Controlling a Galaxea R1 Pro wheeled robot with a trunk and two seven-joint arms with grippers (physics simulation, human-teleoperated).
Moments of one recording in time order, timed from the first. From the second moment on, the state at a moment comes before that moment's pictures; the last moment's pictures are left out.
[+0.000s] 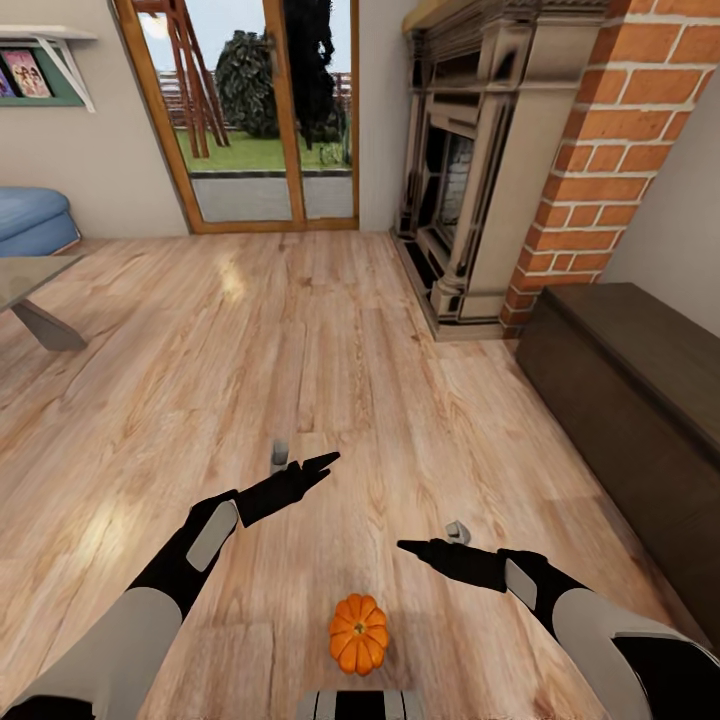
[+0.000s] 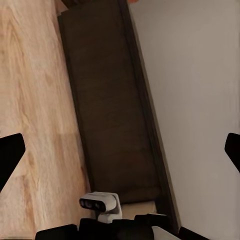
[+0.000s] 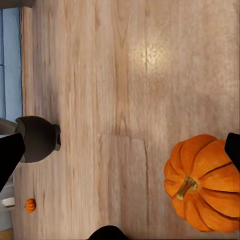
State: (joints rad) left arm -0.72 0.03 -0.10 -0.72 0.77 0.58 -0.81; right arm -0.84 -0.08 0.00 -0.08 -0.28 0.35 0.97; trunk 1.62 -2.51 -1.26
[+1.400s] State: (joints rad) left arm -0.72 0.03 -0.10 -0.72 0.77 0.58 -0.81; right arm -0.84 -0.07 0.00 -0.08 -0.28 0.35 0.92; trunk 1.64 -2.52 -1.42
